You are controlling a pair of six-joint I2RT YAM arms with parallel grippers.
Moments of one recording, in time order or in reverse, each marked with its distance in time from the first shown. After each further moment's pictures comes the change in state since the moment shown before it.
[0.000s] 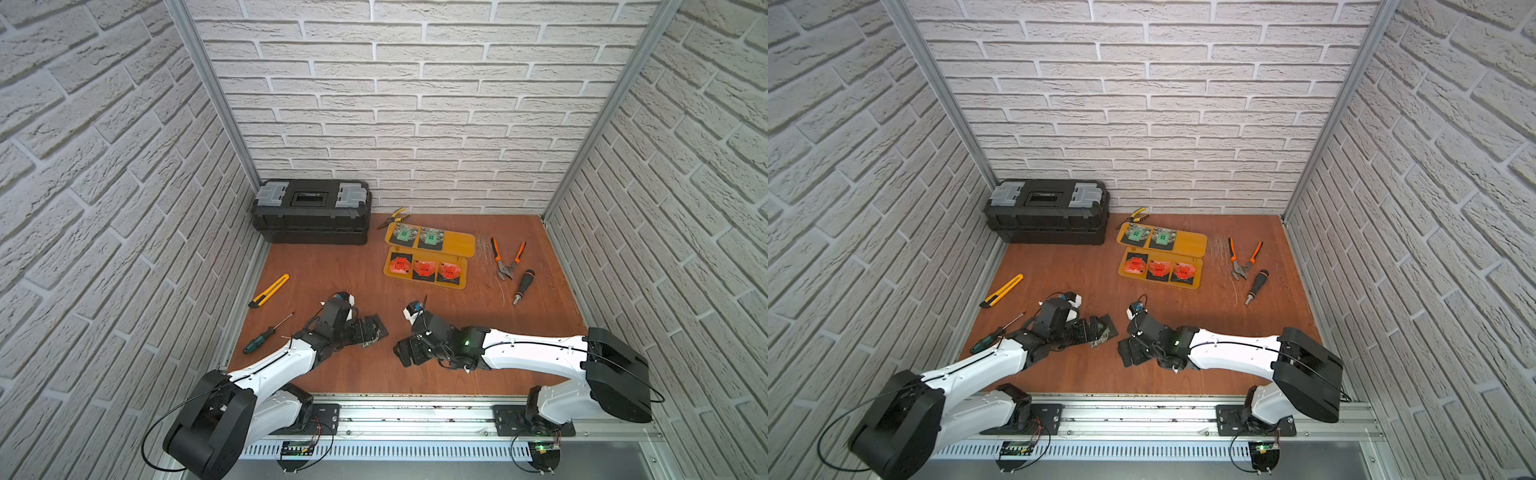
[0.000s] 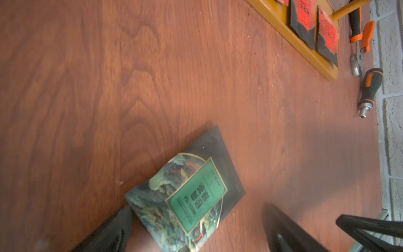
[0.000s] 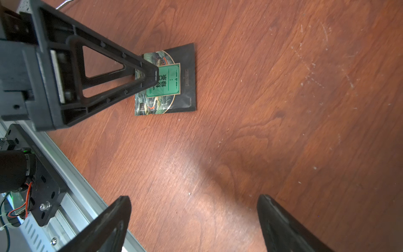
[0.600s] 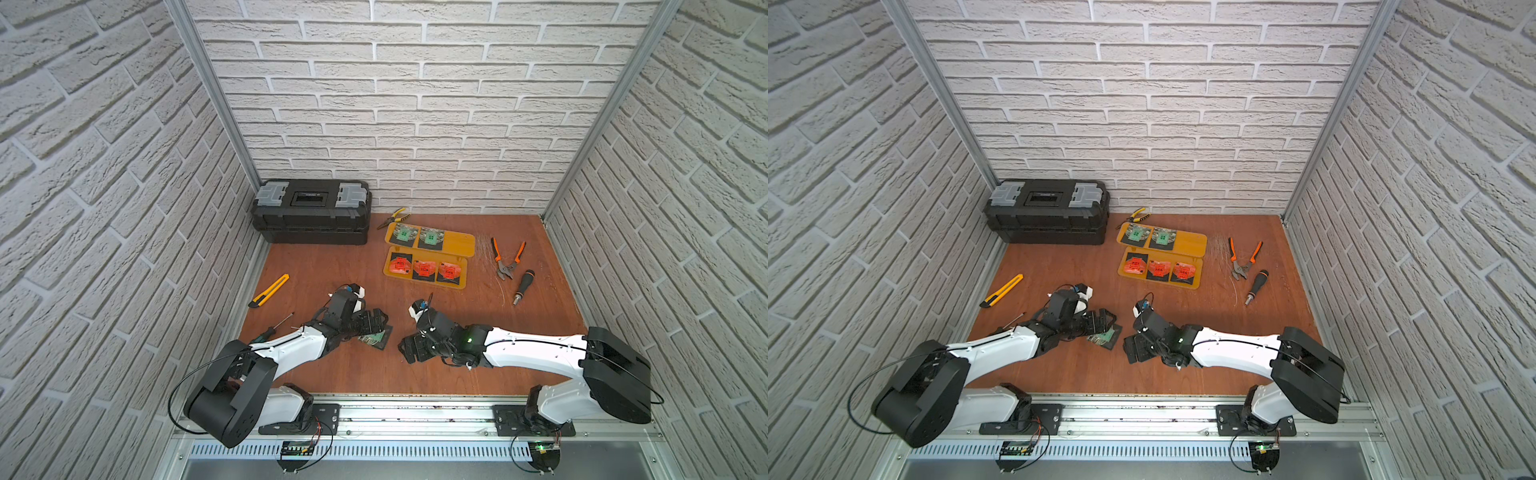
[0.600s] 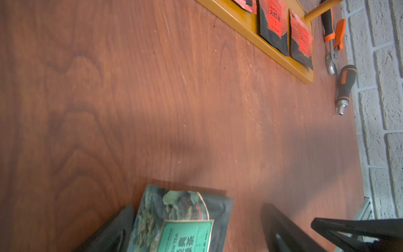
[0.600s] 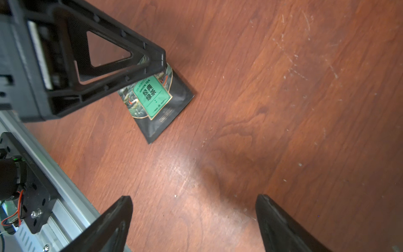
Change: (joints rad) left arm -0.023 0.188 0.074 0.160 0.070 0.027; right arm -0.051 -0.006 -0.045 0.024 -0.034 0.005
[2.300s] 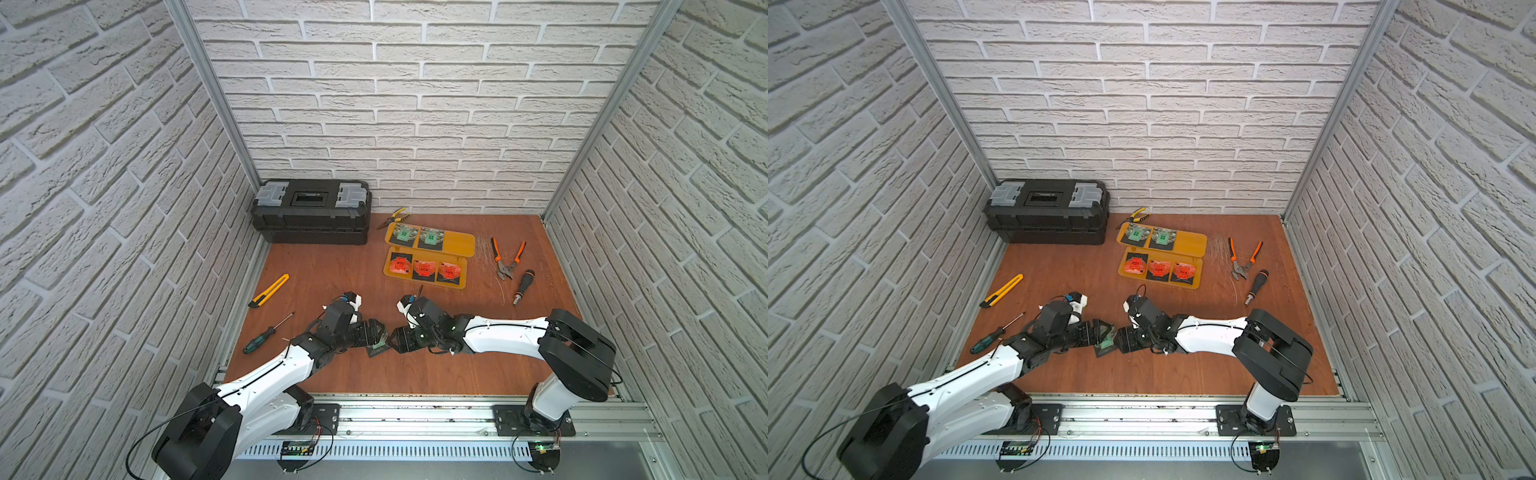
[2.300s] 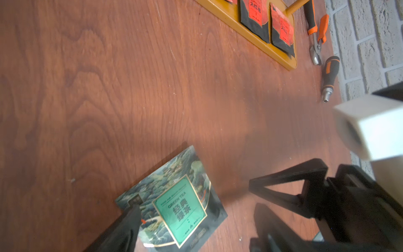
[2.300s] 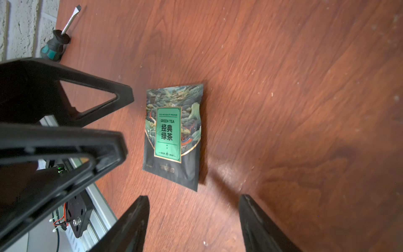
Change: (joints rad) left arm -0.070 -0.293 -0.082 -0.176 -0.059 -0.040; right arm -0.086 0.218 0.086 0.166 -0.253 0.042
